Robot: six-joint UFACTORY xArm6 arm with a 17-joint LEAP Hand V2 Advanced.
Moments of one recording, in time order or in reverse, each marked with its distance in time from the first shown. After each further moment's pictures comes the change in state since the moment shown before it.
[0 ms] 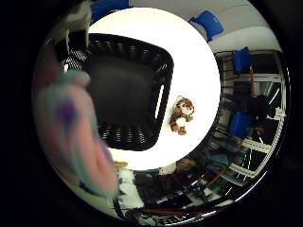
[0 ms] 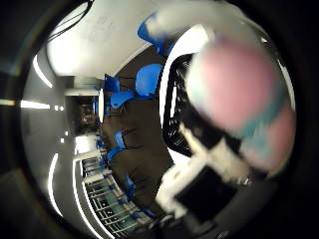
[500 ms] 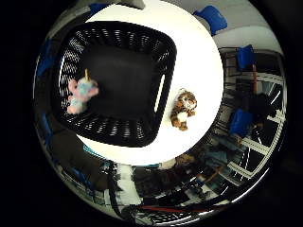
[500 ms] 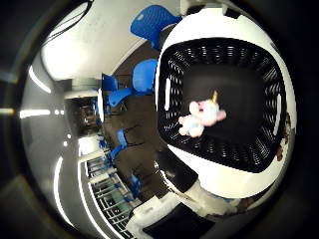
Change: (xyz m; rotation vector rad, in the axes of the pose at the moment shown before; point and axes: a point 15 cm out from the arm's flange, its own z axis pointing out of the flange) arm 0.006 0.012 0.003 -0.046 -0.008 0.006
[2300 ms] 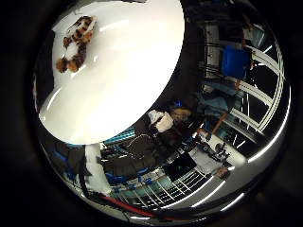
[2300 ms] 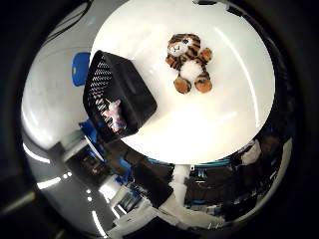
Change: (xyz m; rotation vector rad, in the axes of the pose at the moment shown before) arm 0.318 0.162 0.014 -0.201 0.162 0.632
